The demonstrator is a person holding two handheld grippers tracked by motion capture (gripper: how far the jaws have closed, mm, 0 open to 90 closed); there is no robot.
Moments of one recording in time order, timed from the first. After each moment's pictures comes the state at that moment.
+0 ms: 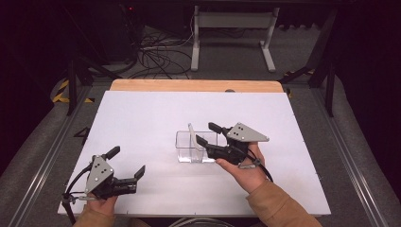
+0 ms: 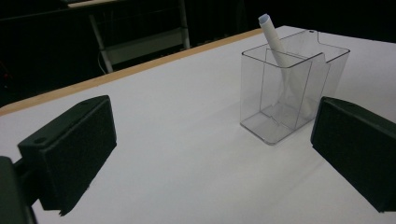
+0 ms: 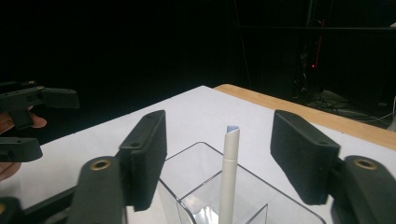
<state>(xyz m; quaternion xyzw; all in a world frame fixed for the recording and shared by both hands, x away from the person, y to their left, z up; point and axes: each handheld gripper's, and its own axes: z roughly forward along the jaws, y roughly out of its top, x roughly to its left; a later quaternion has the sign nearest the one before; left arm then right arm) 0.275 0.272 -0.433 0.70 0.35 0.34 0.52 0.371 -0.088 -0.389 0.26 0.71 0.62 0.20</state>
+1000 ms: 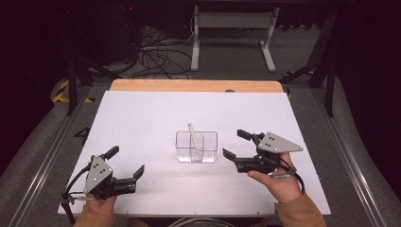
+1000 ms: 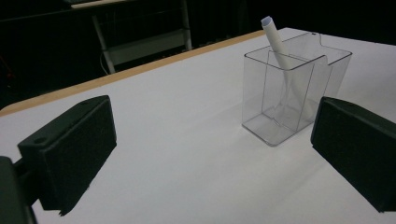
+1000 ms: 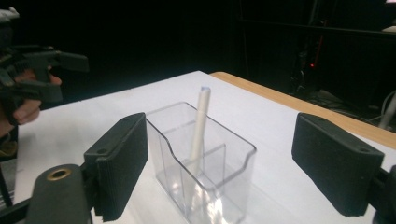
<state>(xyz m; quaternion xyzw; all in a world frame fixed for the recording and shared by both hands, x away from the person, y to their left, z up) 0.274 0.274 -0.432 0.70 0.35 0.34 0.52 0.351 -0.164 -0.395 0.23 0.73 0.61 0.21</state>
